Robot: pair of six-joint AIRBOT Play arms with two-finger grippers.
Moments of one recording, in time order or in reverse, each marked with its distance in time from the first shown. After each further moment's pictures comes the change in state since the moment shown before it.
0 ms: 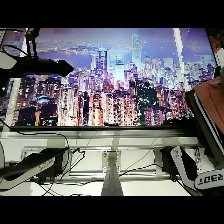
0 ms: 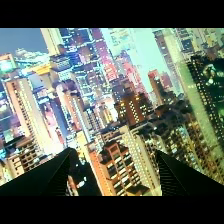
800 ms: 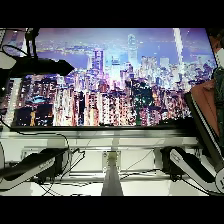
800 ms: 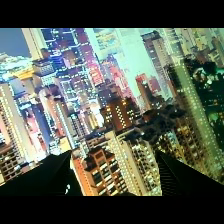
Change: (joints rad) left arm 0.000 0.001 0.000 -0.003 0.000 0.000; right arm 0.642 -0.194 0.002 0.525 -0.089 -0.199
